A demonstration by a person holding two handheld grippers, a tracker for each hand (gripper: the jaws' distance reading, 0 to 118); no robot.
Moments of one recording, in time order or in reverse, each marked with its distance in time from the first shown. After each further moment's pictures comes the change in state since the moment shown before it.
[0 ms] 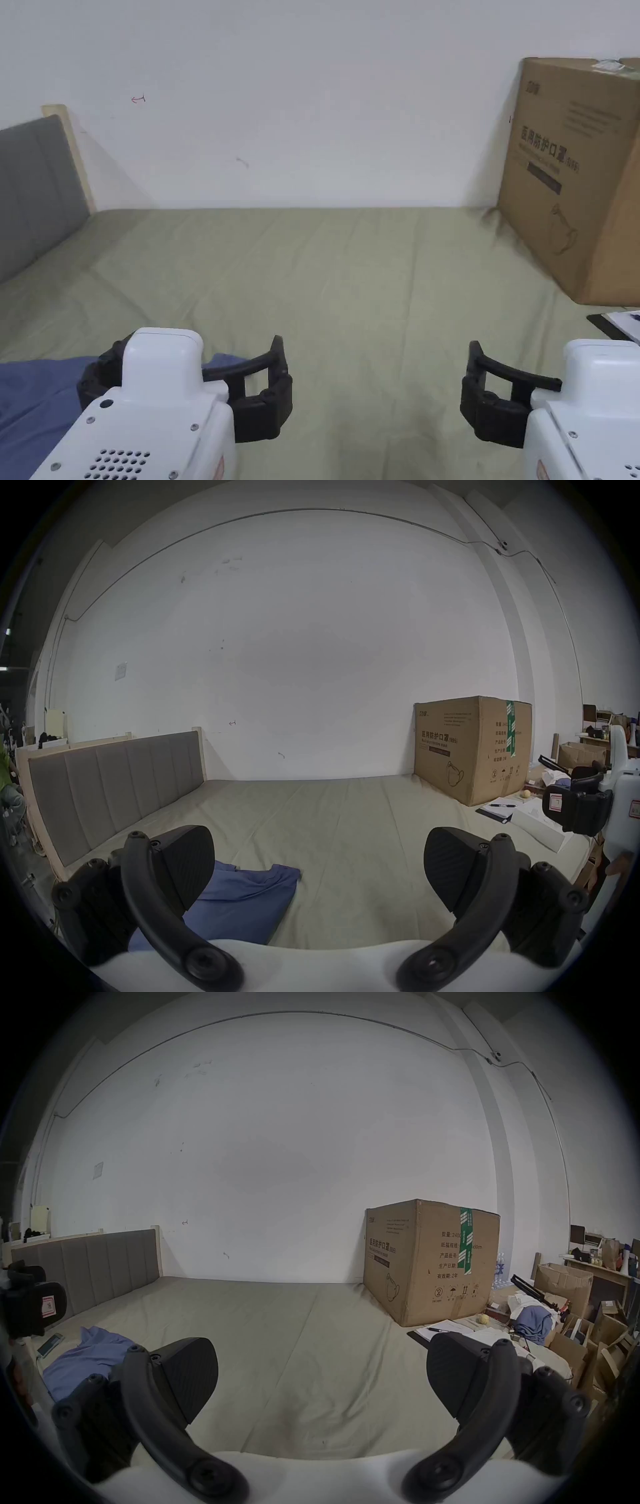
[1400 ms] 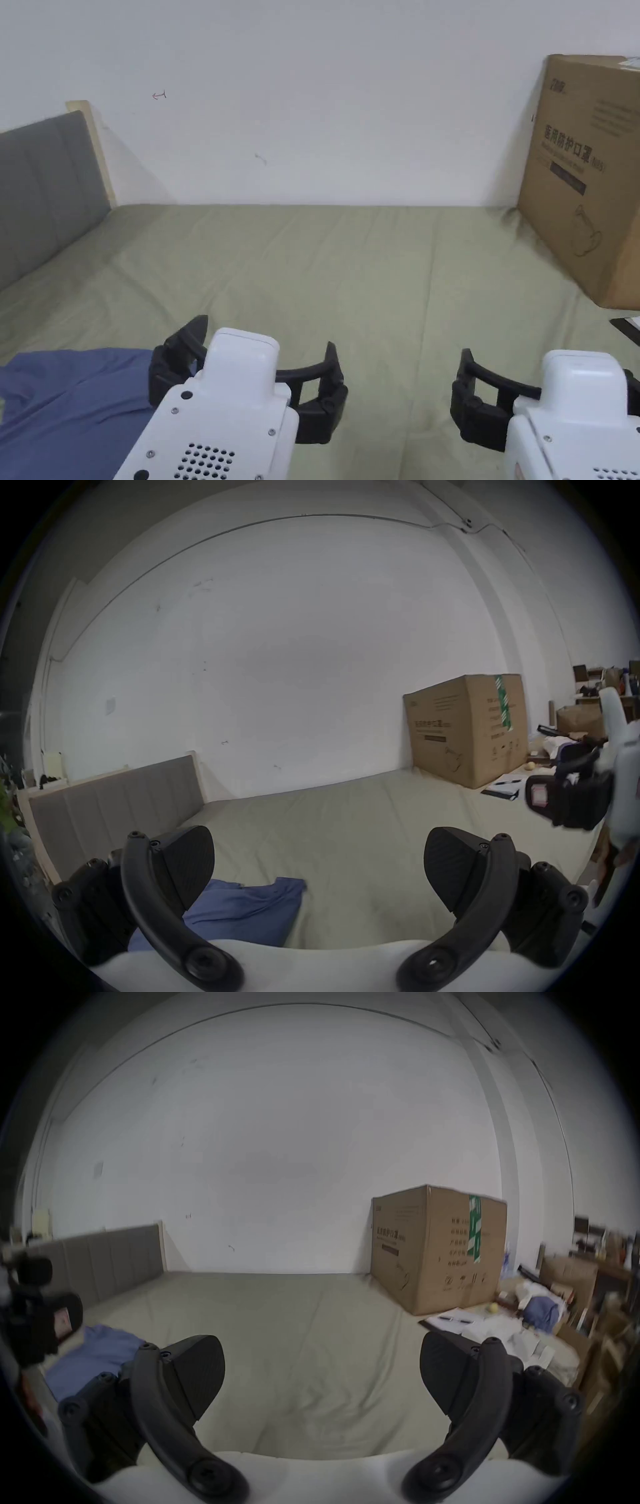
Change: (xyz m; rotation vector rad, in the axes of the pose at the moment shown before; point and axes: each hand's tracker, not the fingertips) left arm 0.026 -0.018 -0.011 0.044 -0.036 -0.135; right arm -0.038 -0.008 -0.001 -0.028 0.002 0.043
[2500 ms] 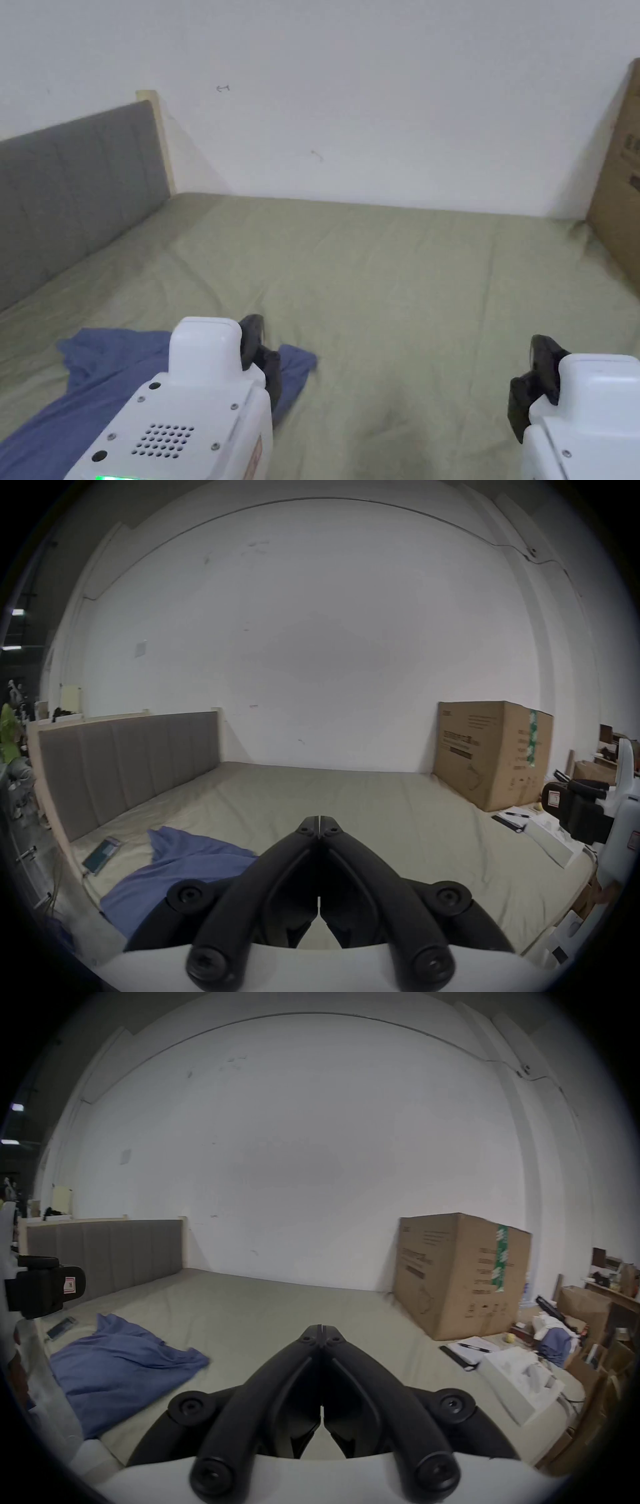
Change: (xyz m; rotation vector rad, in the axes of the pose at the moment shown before) left arm -0.074 0.006 0.008 -0.093 0.162 0.225; right arm -0.035 0.019 -0.019 0.050 0.162 0.028
